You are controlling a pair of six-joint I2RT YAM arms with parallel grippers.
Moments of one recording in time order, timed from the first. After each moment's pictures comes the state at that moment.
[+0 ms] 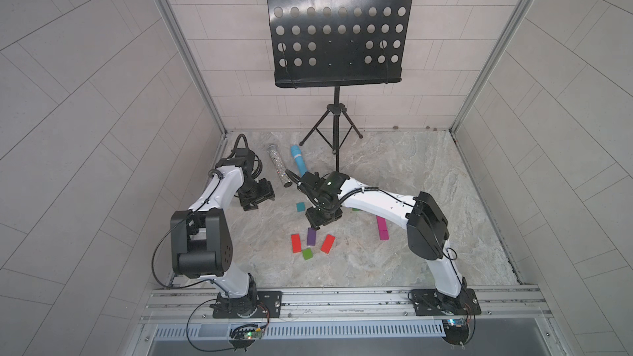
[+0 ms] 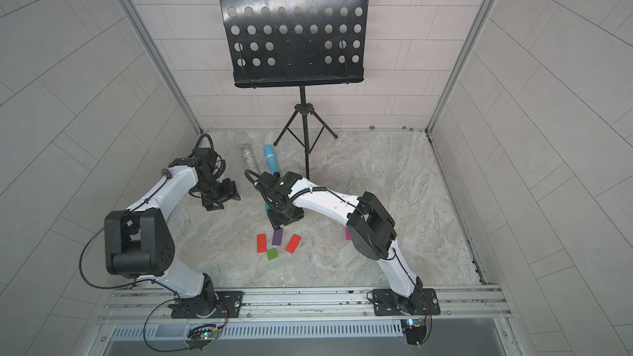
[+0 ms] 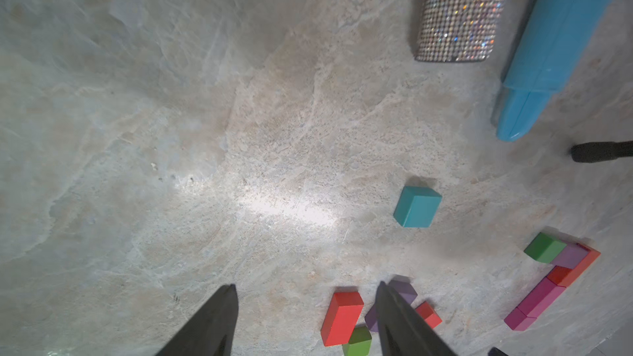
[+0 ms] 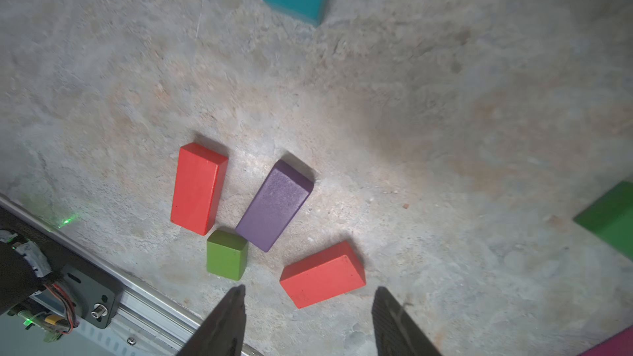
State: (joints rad) left arm 0.06 1.57 1.17 -1.05 0.23 -0.37; right arm 0.96 2.13 1.86 -1.13 -0.10 0.49
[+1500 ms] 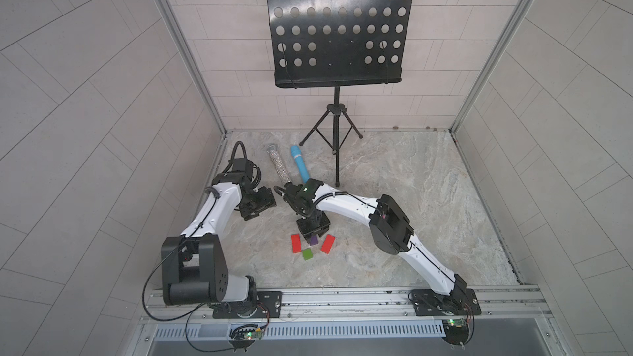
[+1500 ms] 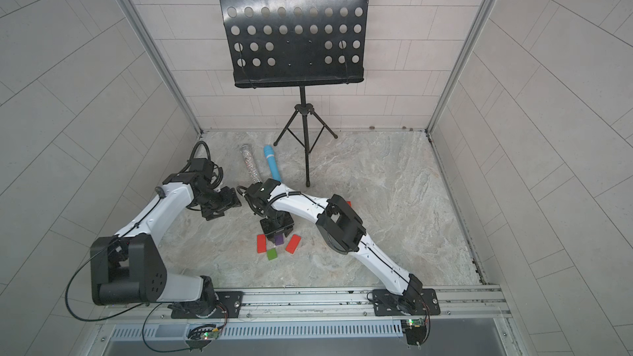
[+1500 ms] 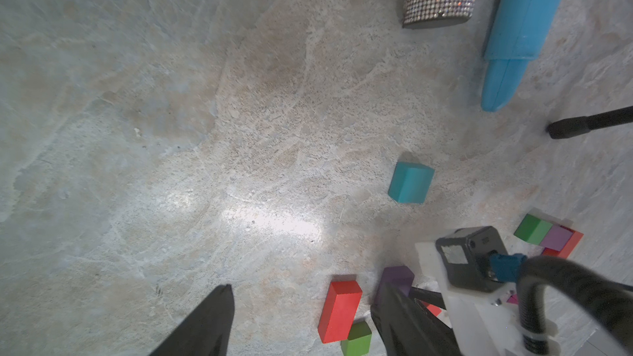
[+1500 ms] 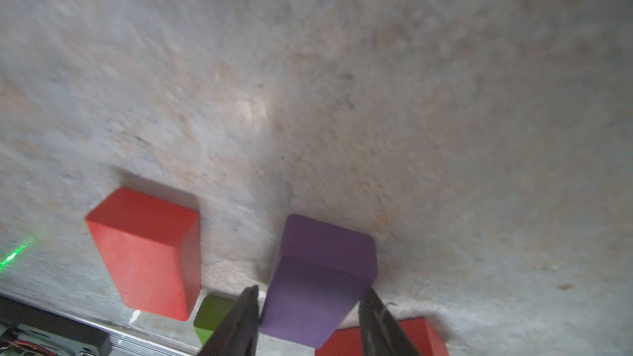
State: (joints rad) left arm 0.06 1.41 1.01 -0.96 0.26 -0.39; right arm 0.98 2.46 2.18 -1.34 -0.21 0.55
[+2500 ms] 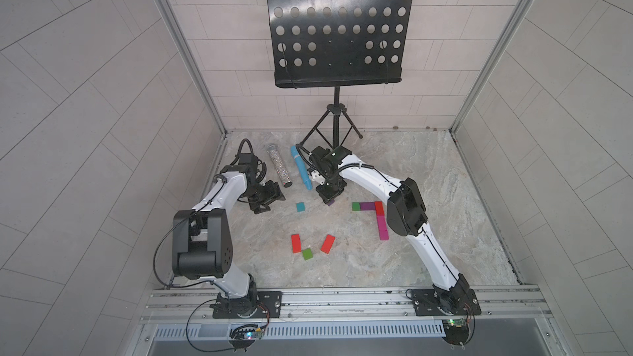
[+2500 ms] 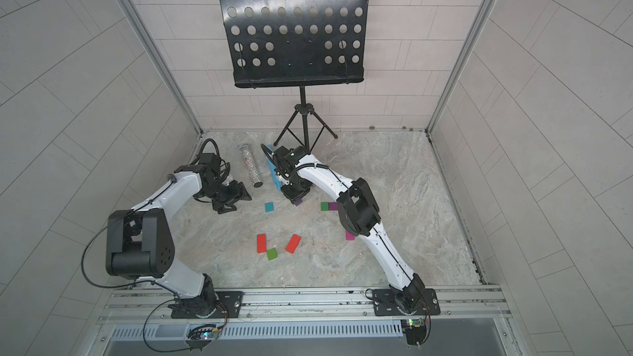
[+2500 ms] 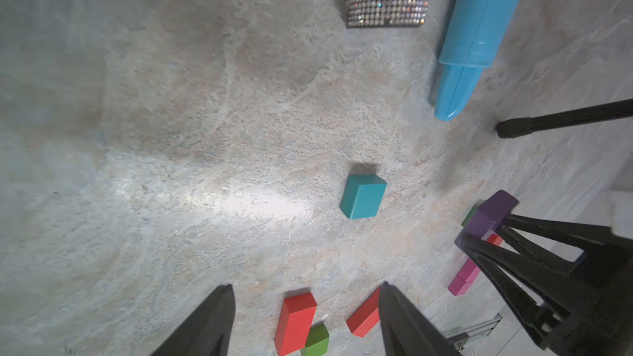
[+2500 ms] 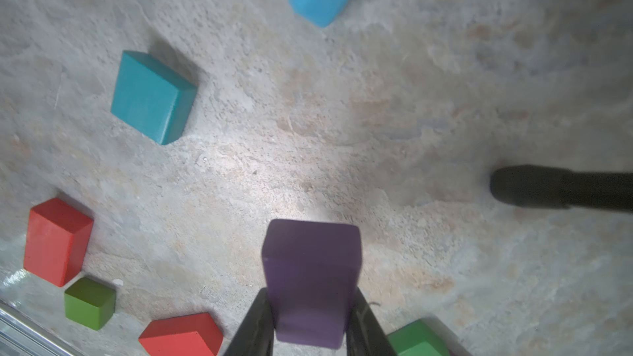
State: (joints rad) left arm 0.03 1.60 1.11 -0.92 0.43 -0.41; right arm 0.73 2.41 2.27 -1.31 -0.12 -0.03
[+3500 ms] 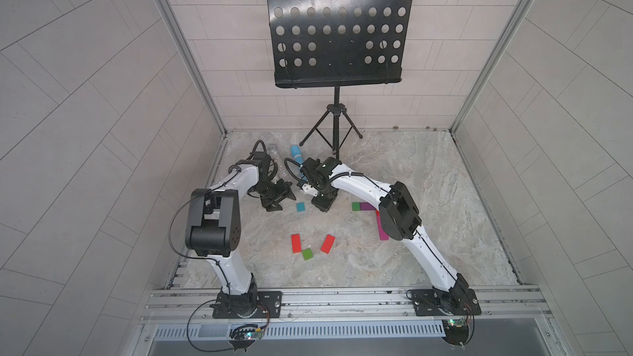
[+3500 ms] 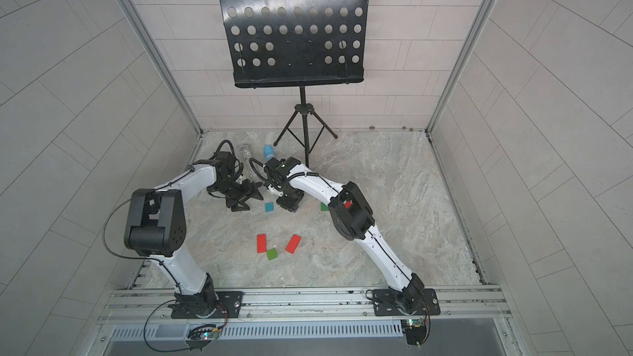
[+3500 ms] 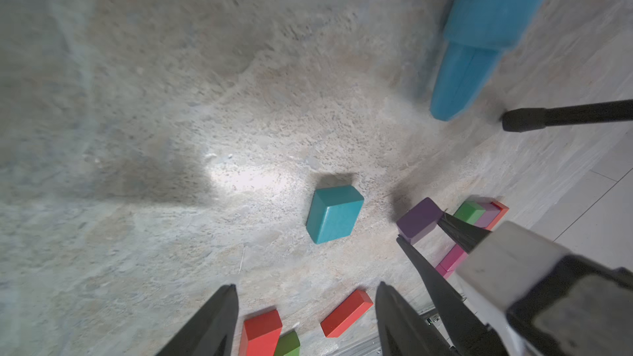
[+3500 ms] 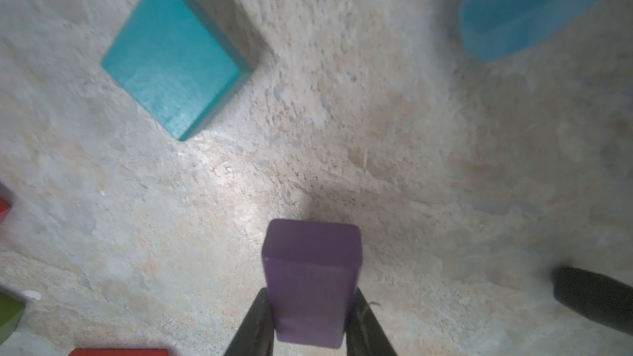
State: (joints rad) left arm -0.05 1.77 1.18 -0.91 0.50 -0.47; right arm 0.80 2.45 2.22 -1.23 -0.03 -0.22
